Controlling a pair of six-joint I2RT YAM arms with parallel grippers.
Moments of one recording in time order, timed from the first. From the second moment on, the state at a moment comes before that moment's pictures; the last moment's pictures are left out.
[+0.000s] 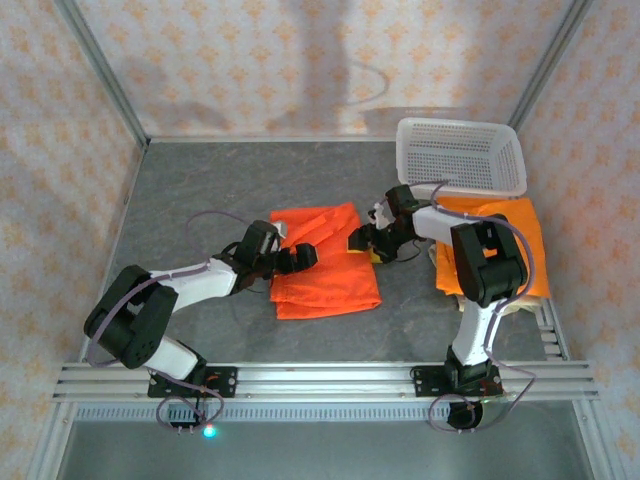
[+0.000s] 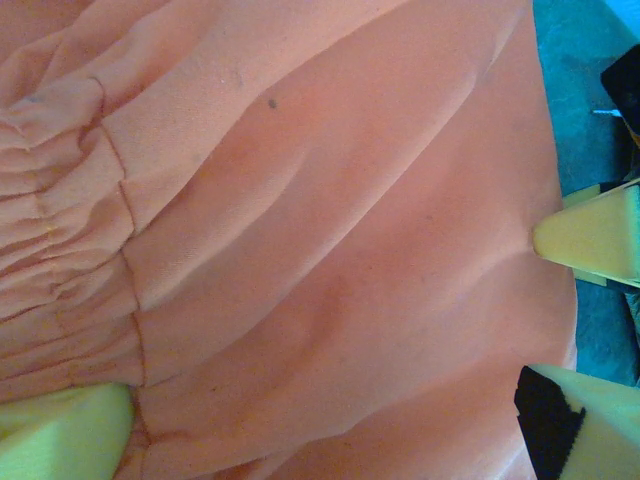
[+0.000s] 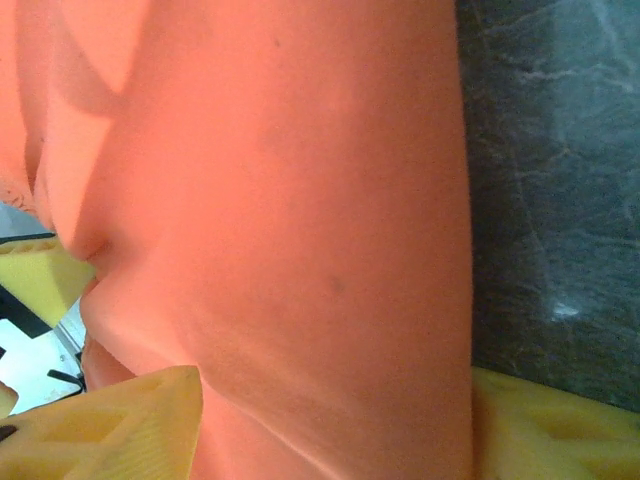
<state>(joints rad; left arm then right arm) -0.49 1.49 0.64 0.07 0.24 -0.78 0.30 1.88 1.10 -0.50 -0.72 0.41</state>
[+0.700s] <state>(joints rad) -0.49 1.49 0.63 0.08 0.24 -0.78 0.33 1.91 1.07 -0.37 -0.78 0.49</state>
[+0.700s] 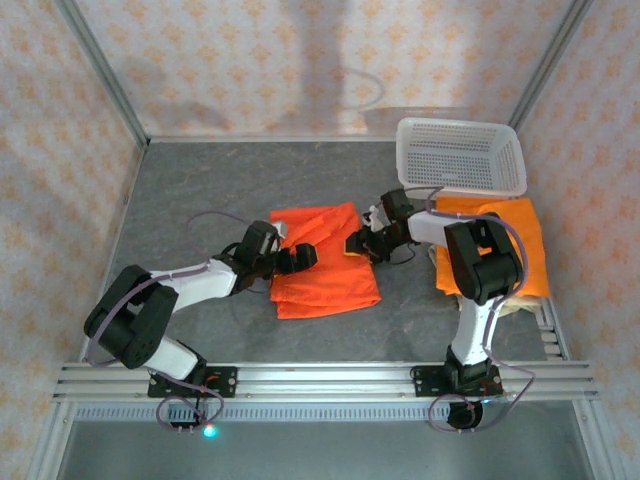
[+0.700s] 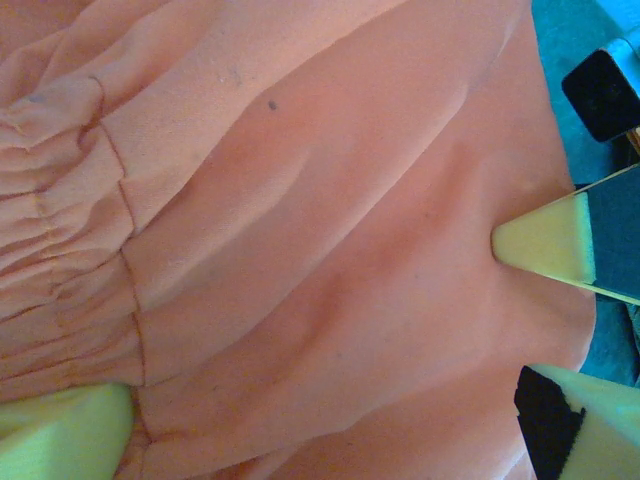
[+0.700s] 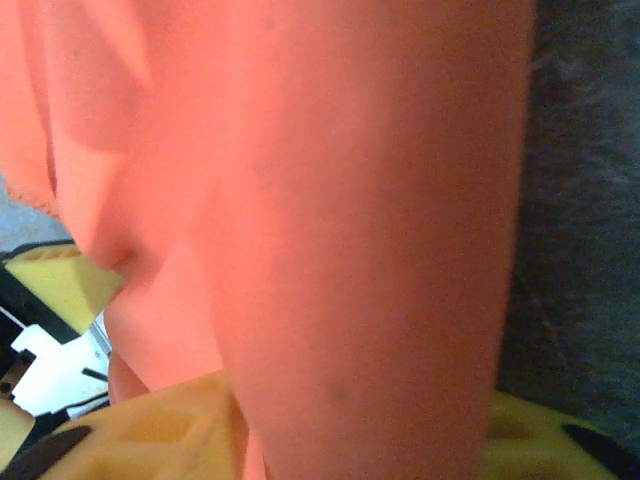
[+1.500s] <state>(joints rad) -0.48 1.22 0.61 -0.07 0.18 -0.78 0.37 1.71 1.29 -0.88 -0.13 0.34</state>
